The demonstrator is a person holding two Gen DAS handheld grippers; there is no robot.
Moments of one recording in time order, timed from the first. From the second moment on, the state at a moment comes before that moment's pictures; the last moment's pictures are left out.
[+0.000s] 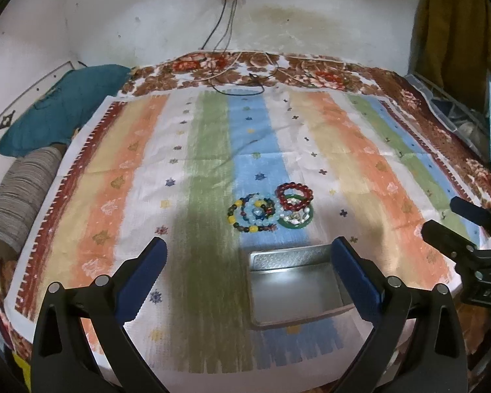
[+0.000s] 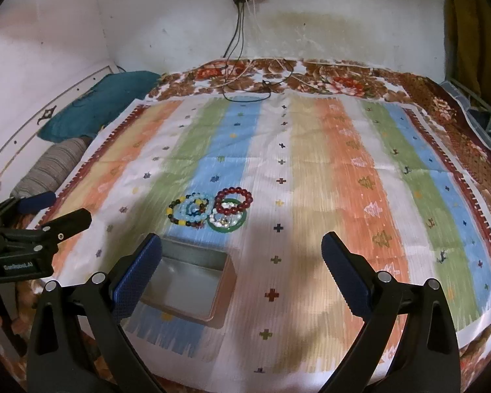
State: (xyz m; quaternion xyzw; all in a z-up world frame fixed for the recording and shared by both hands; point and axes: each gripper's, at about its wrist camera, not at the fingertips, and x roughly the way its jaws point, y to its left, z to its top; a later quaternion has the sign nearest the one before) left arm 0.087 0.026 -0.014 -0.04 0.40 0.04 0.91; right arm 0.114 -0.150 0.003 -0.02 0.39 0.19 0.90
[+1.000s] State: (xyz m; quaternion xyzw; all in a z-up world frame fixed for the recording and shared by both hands) left arm 0.169 0.052 -0.049 -0.08 0.49 0.04 0.87; right arm 0.200 -0.125 -0.023 -0.02 0.47 0.16 0.87
